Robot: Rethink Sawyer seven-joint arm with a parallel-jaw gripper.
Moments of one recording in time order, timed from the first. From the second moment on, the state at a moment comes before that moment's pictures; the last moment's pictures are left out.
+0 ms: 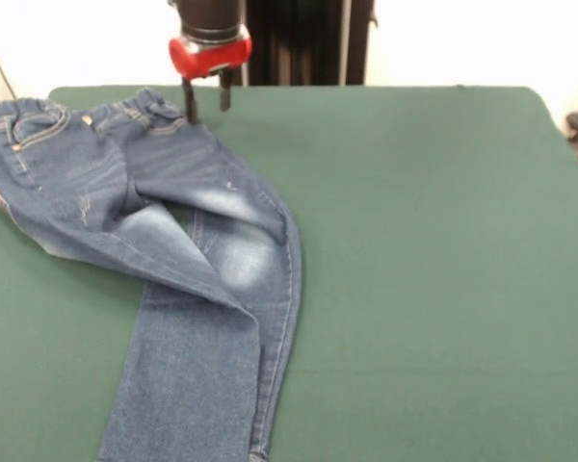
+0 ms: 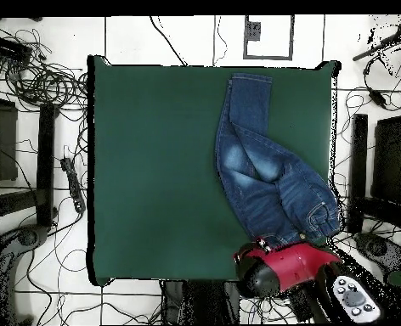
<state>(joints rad) -0.62 -0.59 0.17 2.00 -1.01 0.25 1.49</state>
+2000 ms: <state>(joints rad) -0.72 -0.68 0.09 2.00 -0.92 0.02 1.49</state>
